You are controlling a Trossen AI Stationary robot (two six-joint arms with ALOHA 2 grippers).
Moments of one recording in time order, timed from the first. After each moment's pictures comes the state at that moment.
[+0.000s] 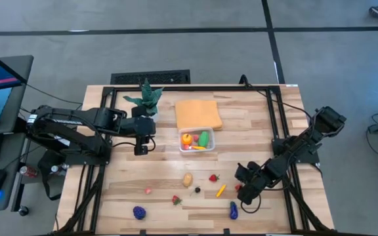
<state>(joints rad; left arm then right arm) -0.09 1.21 1.22 -1.01 -0.30 -0.05 0.72 1.49 0.63 -0.36 0.13 1.15</state>
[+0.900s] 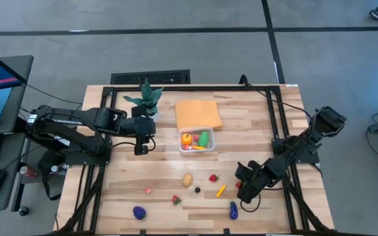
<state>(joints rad) -0.09 1.21 1.22 -1.01 -0.30 -0.05 0.72 1.49 0.63 -0.36 0.13 1.17</state>
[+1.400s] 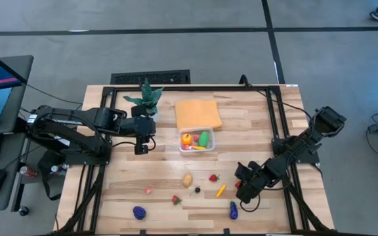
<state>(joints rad) -0.09 1.21 1.22 -1.01 -0.32 -0.04 0.72 1.49 0.63 -0.34 0.15 1.21</state>
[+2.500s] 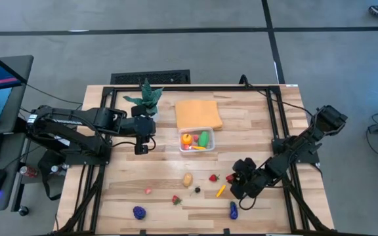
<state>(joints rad) -0.09 1.21 1.22 -1.01 -0.32 -0.04 0.71 1.45 0.63 -0.24 0.45 1.22</state>
